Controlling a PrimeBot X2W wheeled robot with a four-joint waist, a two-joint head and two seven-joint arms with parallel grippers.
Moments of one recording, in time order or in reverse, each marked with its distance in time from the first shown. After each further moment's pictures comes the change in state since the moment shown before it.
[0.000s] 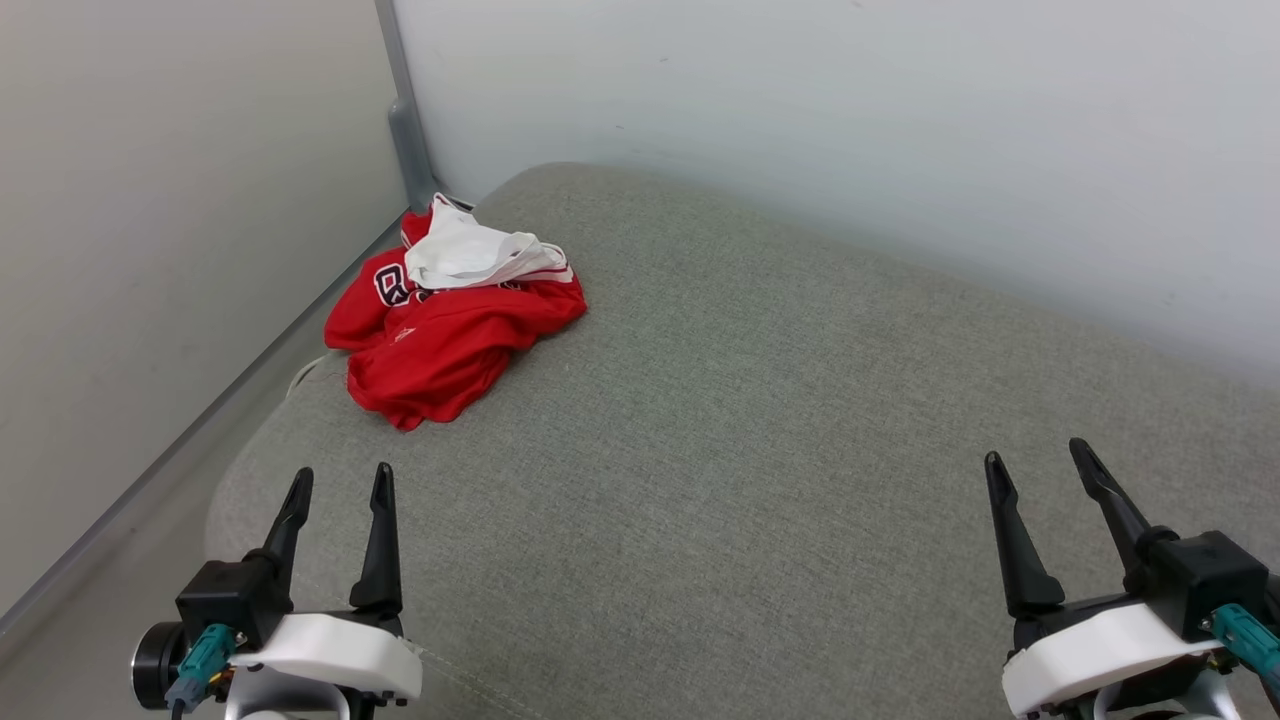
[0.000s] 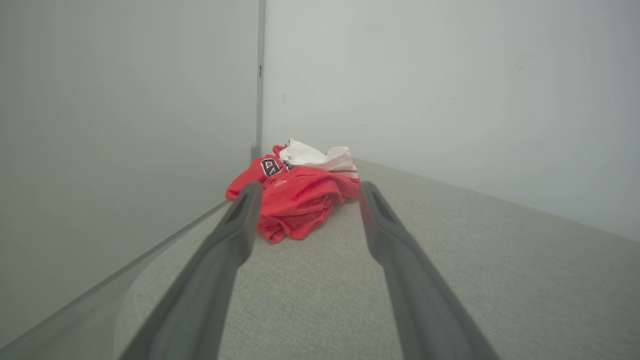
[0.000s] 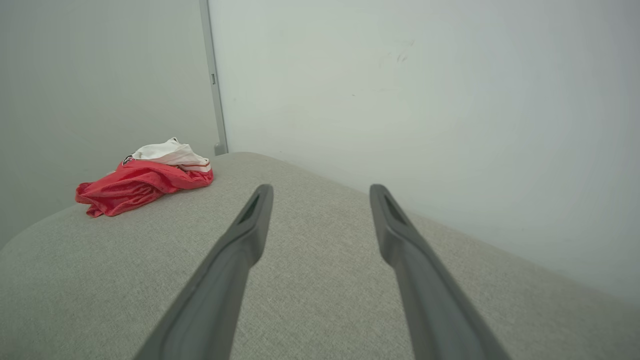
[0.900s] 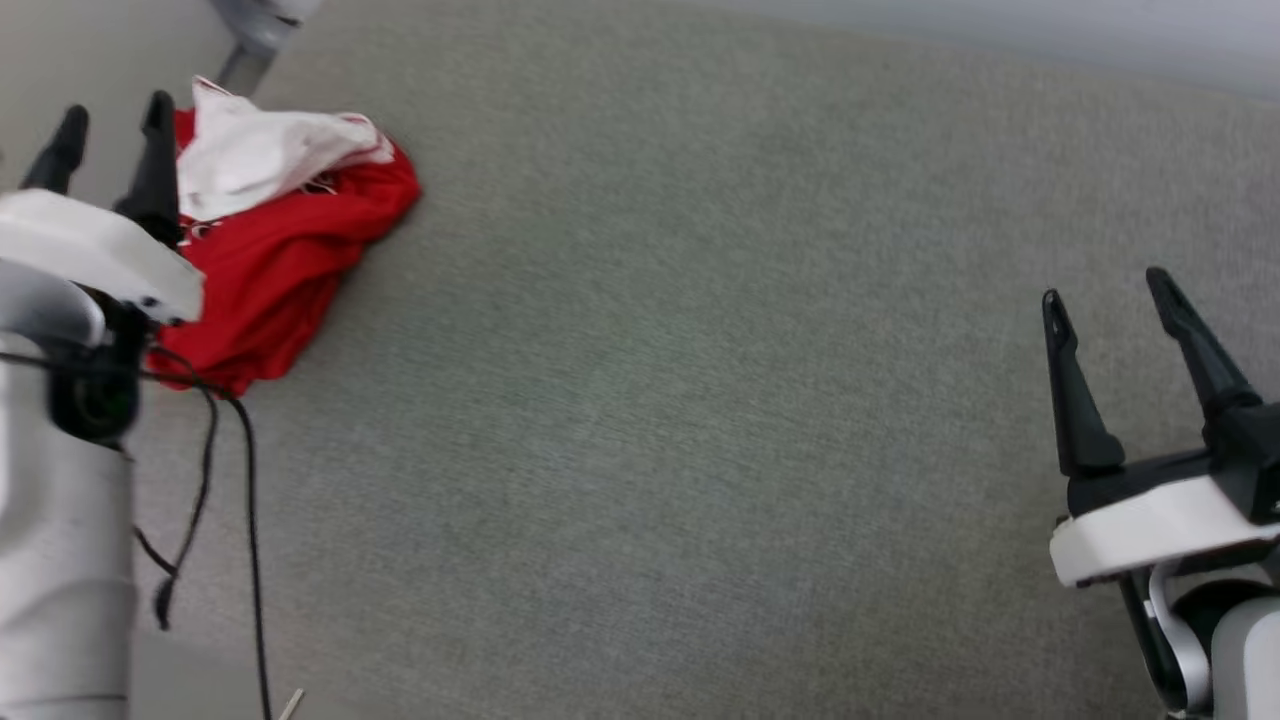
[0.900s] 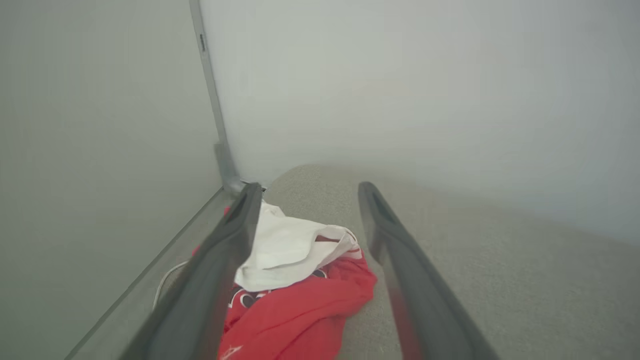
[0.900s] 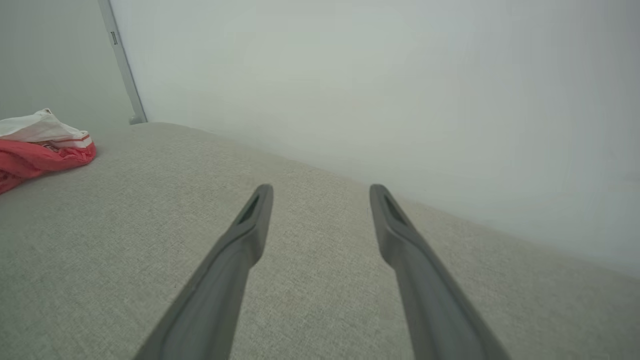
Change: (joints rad) left arm -0.650 0.270 0.019 0.306 -0.262 -0.005 0.254; right arm -0.173 -0.034 -0.015 -0.156 -0.095 0.000 0.119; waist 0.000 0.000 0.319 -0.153
